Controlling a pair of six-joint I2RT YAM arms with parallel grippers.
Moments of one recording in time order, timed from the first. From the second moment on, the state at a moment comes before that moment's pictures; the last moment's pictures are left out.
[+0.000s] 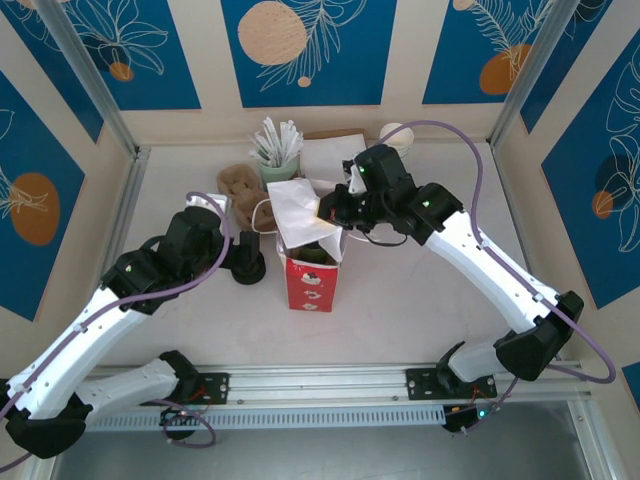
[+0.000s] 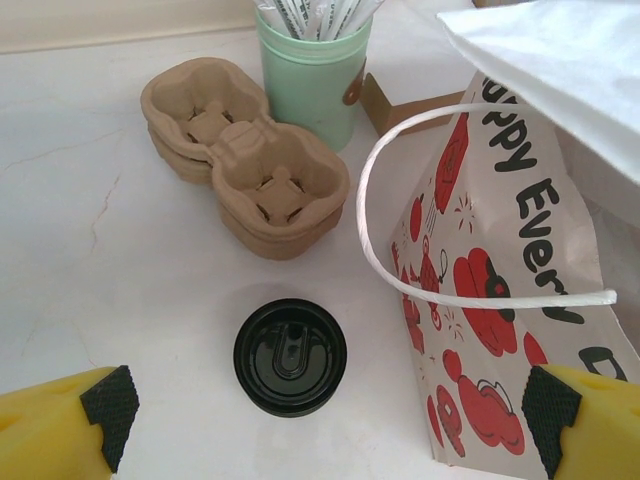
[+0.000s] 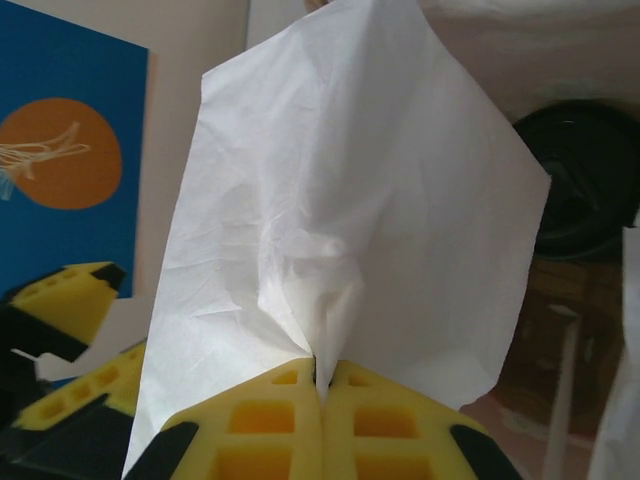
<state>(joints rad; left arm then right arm) -0.73 0.94 1.18 -0.93 -0.37 -0.38 0.70 1.41 1.53 -0.84 -0.27 0.87</state>
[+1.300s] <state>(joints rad) -0.73 0.92 1.16 -0.93 -0.40 -0.39 0.88 1.65 1.86 -1.13 0.14 0.60</state>
